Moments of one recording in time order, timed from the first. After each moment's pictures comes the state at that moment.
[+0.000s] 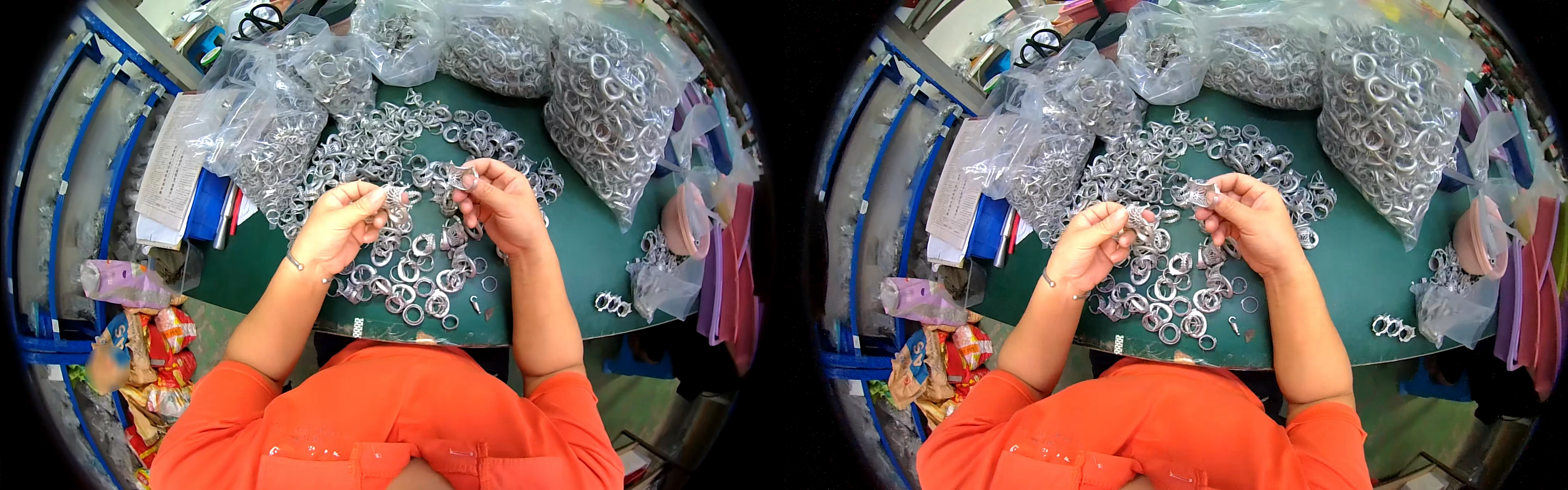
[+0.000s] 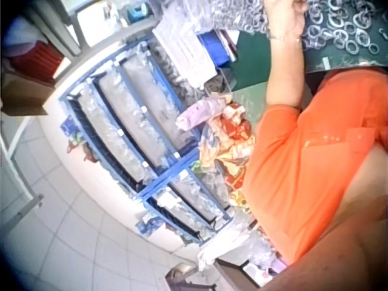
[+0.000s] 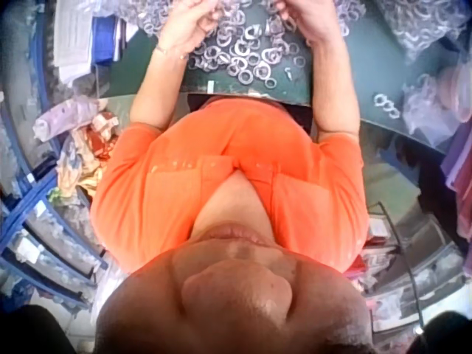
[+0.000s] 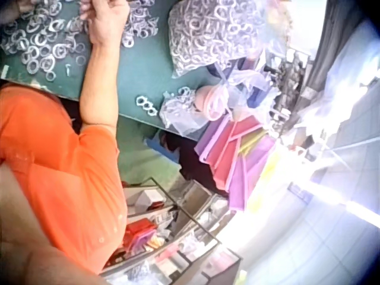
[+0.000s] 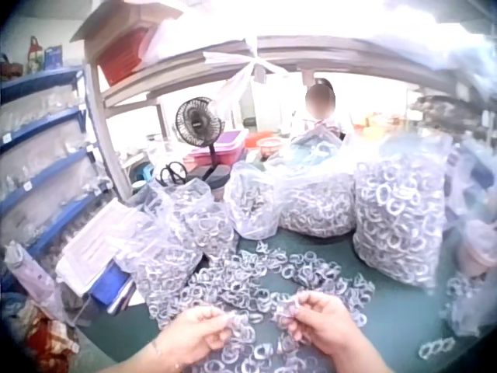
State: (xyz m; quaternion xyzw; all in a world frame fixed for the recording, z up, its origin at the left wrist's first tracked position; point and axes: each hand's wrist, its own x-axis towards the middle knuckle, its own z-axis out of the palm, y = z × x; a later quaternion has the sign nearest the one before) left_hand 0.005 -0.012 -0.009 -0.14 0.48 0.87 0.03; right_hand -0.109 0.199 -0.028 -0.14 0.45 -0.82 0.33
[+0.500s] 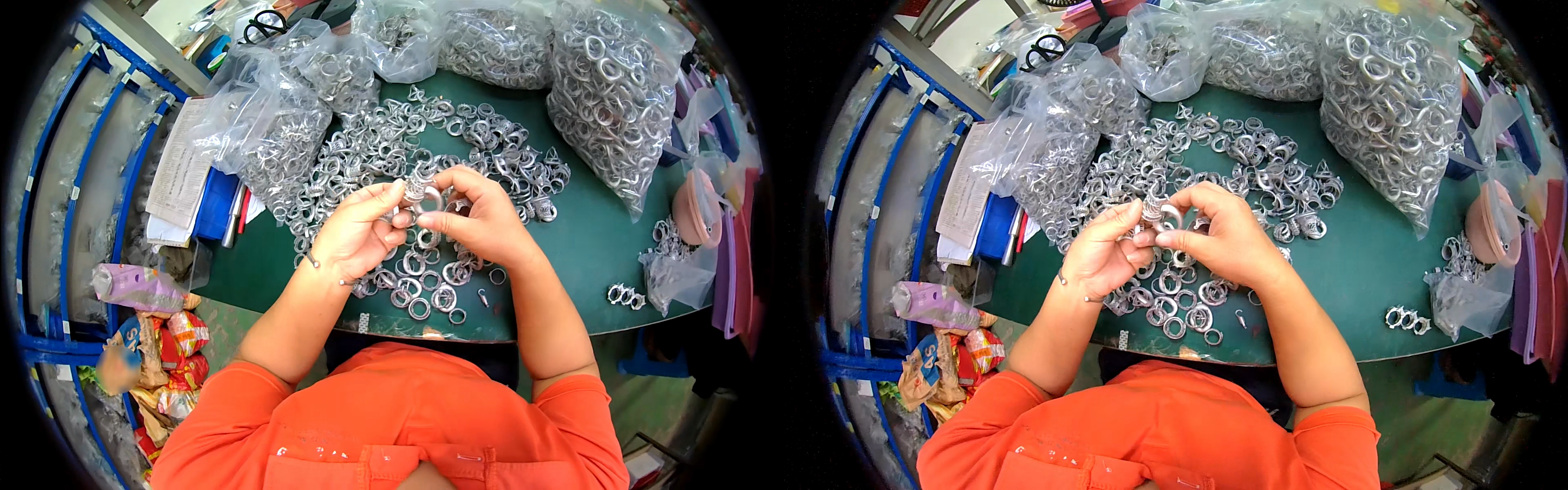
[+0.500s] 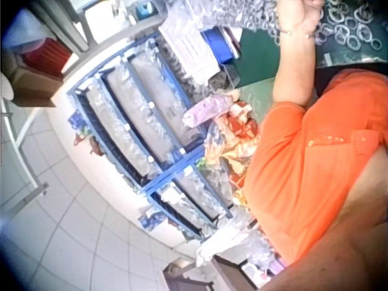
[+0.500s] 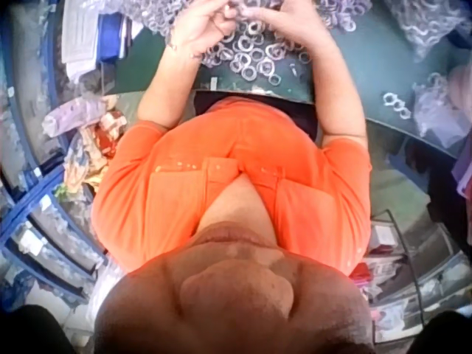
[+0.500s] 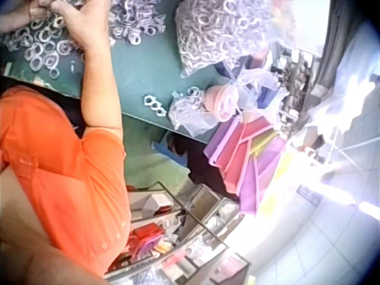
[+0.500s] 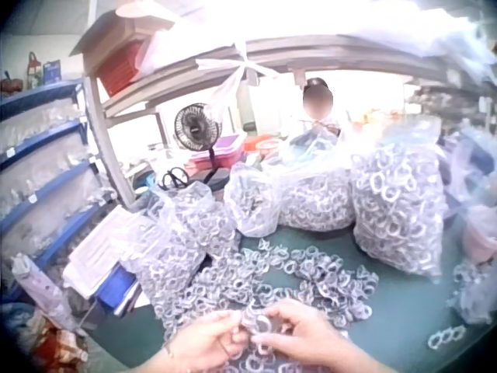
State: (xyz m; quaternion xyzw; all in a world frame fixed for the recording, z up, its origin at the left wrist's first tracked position) left_hand 0.007 0.010 -0.010 -0.12 0.38 0.91 0.08; right_hand -0.078 0.189 -0.015 -0.36 0.68 -0.61 0.17
